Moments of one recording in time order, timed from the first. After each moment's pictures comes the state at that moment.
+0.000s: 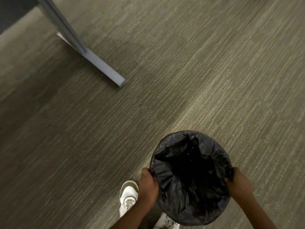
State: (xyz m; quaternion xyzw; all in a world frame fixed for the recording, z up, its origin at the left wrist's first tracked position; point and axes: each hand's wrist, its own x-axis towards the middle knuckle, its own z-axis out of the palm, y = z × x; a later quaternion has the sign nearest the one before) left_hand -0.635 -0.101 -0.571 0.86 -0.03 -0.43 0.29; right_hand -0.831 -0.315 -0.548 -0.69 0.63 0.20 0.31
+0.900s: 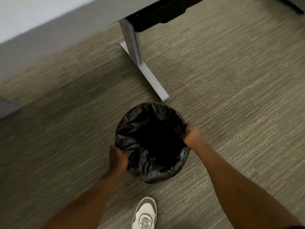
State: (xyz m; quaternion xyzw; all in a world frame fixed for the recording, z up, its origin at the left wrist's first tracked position) left_hand -0.389 0.001 -0.561 0.91 0.18 -0.29 0.23; right_hand -0.449 -0.276 -0.552 -0.87 0.33 0.17 0.32
